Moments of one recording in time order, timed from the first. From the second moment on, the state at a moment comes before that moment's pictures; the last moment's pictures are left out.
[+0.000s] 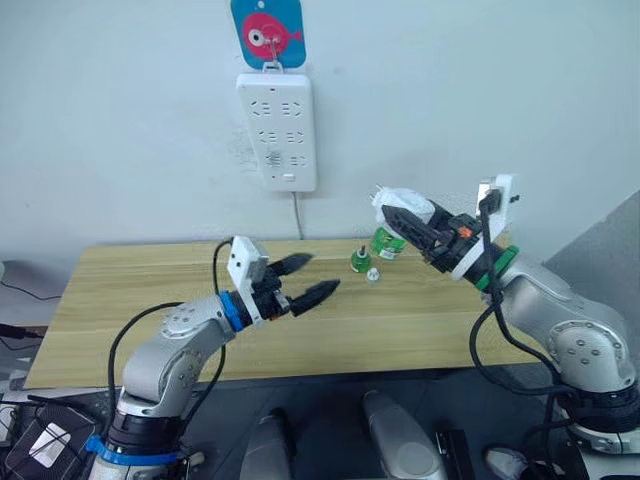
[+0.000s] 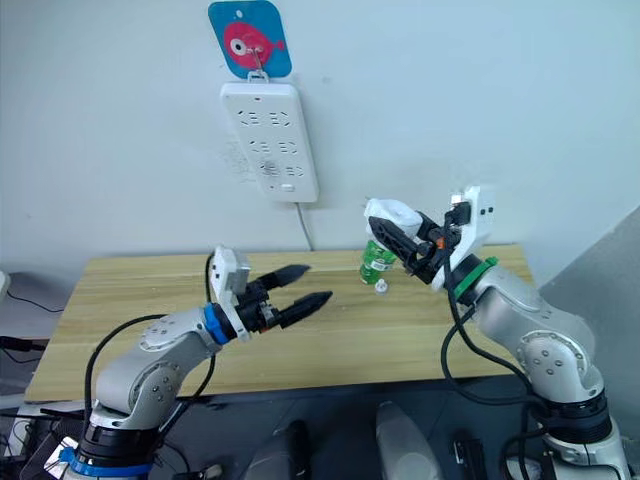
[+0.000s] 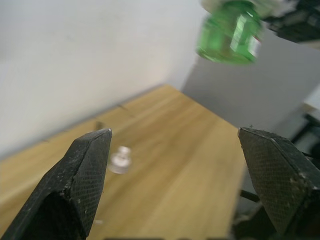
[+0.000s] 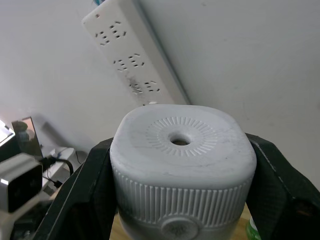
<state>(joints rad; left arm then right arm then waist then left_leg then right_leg) -0.19 0.47 0.03 -0.31 -0.62 0.52 -0.72 -0.38 -0.51 -0.01 -0.52 1.12 0.69 0.04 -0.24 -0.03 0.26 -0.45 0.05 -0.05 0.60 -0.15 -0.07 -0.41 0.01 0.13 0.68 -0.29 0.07</state>
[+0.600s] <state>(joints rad) -0.67 0.62 0.17 0.22 -0.54 0.47 -0.80 -0.43 -0.48 0.00 -0.53 0.98 0.72 0.15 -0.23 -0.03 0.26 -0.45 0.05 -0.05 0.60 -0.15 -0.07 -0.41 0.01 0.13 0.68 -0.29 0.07</state>
